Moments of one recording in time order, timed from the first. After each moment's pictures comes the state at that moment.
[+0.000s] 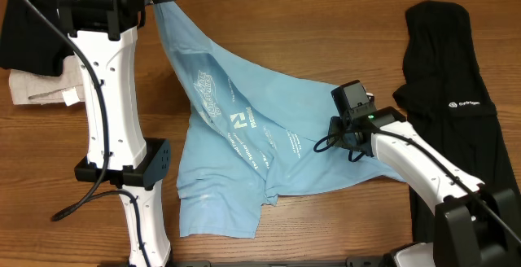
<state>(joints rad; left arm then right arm) -0.12 2.24 3.07 -1.58 -0.15 -0.26 0.34 1.59 0.93 -0.66 0.16 0.54</state>
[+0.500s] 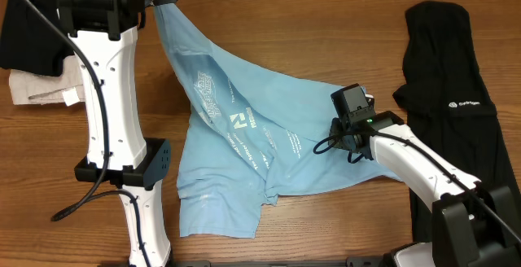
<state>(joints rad) -0.12 2.24 3.07 -1.60 -0.15 -0.26 0.34 1.60 0.90 -0.60 0.17 0.54</state>
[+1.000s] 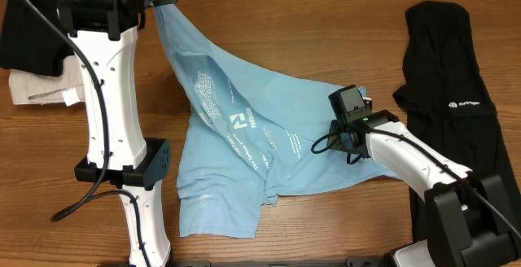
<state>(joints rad) -0.12 2.24 3.07 -1.60 -0.15 -0.26 0.34 1.65 0.90 -0.60 0.18 0.55</state>
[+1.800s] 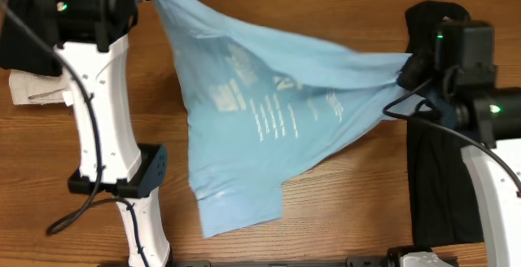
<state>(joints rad) -0.12 2.17 3.07 -1.55 -0.15 -0.26 0.08 1.32 1.52 -1.06 0.17 0.49</state>
